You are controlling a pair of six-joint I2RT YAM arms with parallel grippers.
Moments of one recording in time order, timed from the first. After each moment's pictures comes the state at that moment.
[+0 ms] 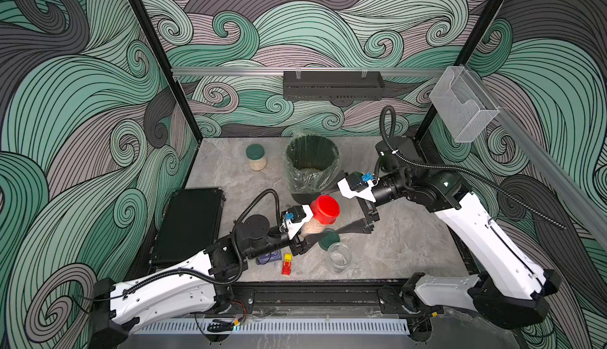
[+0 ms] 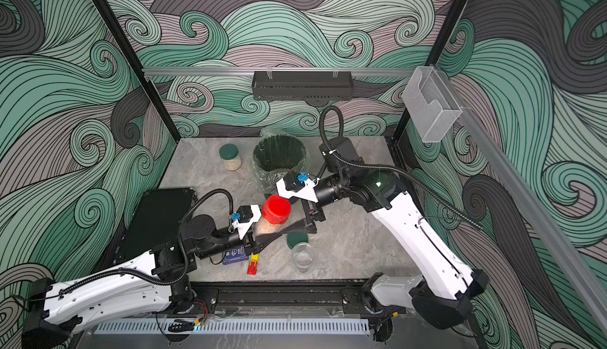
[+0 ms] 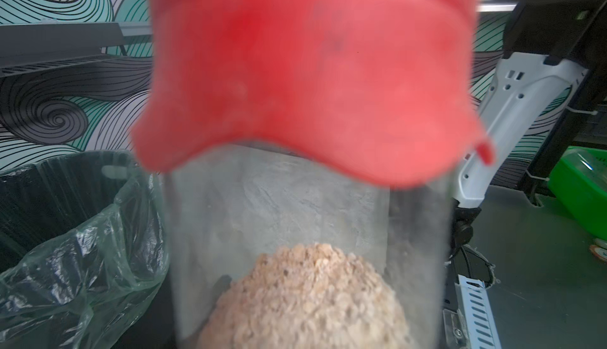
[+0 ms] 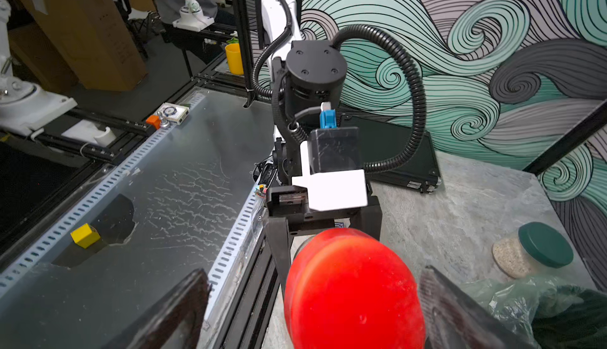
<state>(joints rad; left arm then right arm) -1.08 0.81 0.63 0.07 0.05 0.03 0.70 1.29 1.69 -1.11 -0.95 -0.69</state>
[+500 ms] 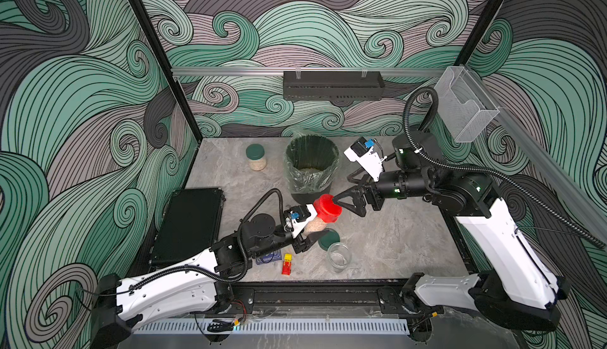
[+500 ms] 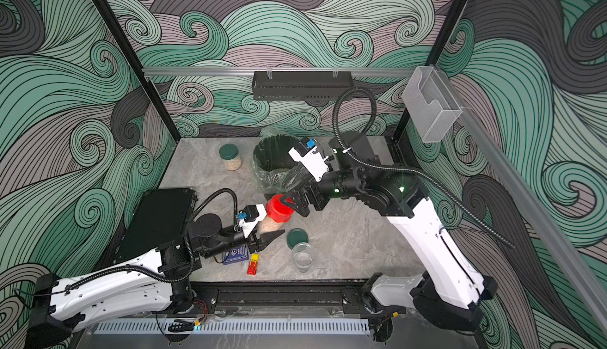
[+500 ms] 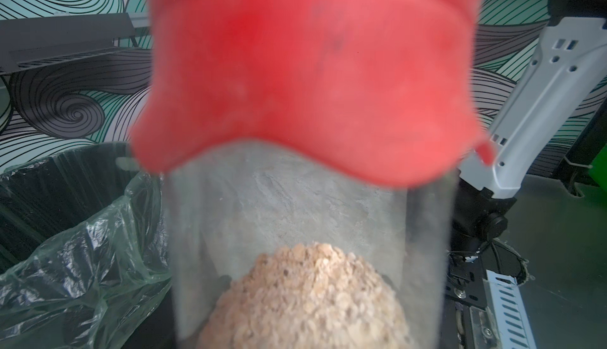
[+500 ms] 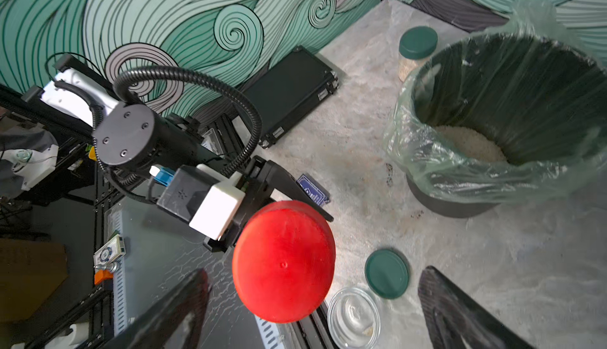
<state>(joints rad) -1.08 0.85 0.63 0.08 0.00 0.08 0.75 1.29 1.86 -1.26 -0.40 0.06</state>
